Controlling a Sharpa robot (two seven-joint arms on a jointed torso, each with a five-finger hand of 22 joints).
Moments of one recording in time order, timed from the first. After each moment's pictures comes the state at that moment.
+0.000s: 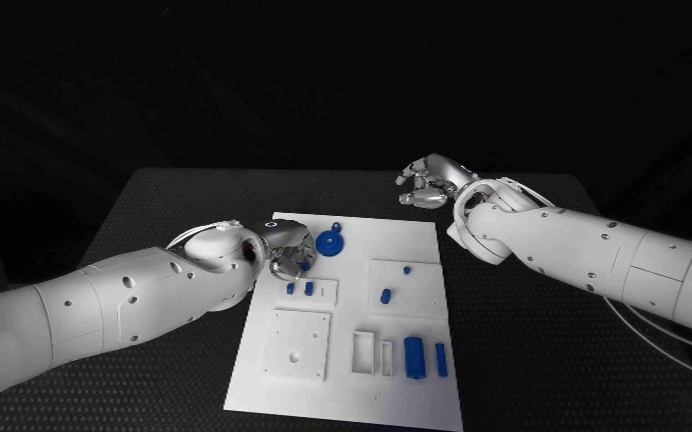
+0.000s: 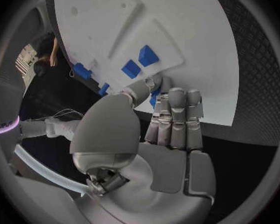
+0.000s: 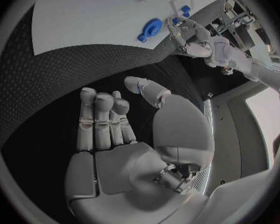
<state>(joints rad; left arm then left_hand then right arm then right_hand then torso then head) 1.22 -0.64 -0.19 1.27 -1.51 -0.17 -0.05 1.25 -0.15 0.65 -0.23 0.12 0.94 0.11 0.27 0.45 1.33 0.05 0.09 0.24 1.13 -0.06 1.22 0.62 0.05 0.88 -0.11 0.94 1.31 1.22 -0.66 -0.05 1.22 -1.16 -0.47 -0.10 1.04 -0.24 0.72 -0.23 0.58 0.90 0.14 0.27 0.43 1.10 0.03 1.23 0.93 1.22 -0.07 1.08 1.01 0.25 1.04 0.03 0.89 1.28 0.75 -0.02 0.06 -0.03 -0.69</state>
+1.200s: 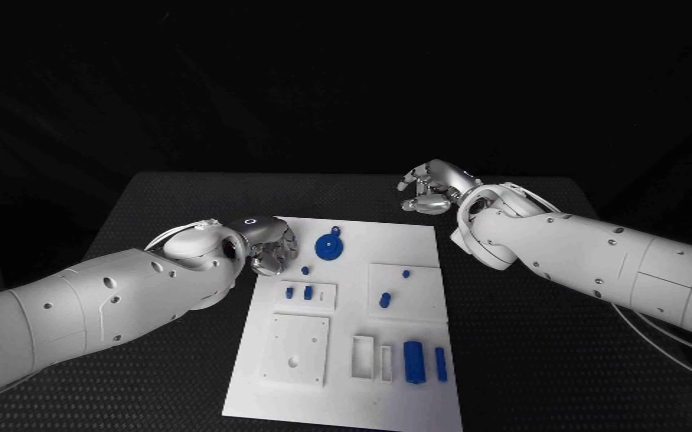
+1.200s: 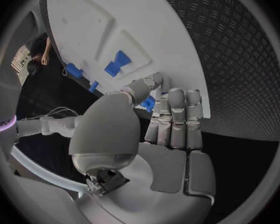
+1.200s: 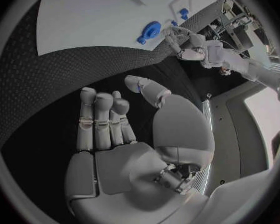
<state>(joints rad) 1.22 -0.68 -0.18 1.22 -1.51 -0.19 -0.04 1.28 -0.18 0.67 -0.24 0.12 0.90 0.11 0.27 0.45 1.33 0.05 0.09 0.24 1.12 -0.06 1.23 0.62 0.05 0.88 -0.11 0.94 1.31 1.22 -0.68 -0.05 1.23 -1.16 -0.46 -0.07 1.04 -0.24 0.70 -0.25 0.53 0.90 0.14 0.27 0.43 1.10 0.03 1.22 0.91 1.20 -0.07 1.07 1.00 0.25 1.02 0.04 0.87 1.28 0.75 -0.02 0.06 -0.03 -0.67</state>
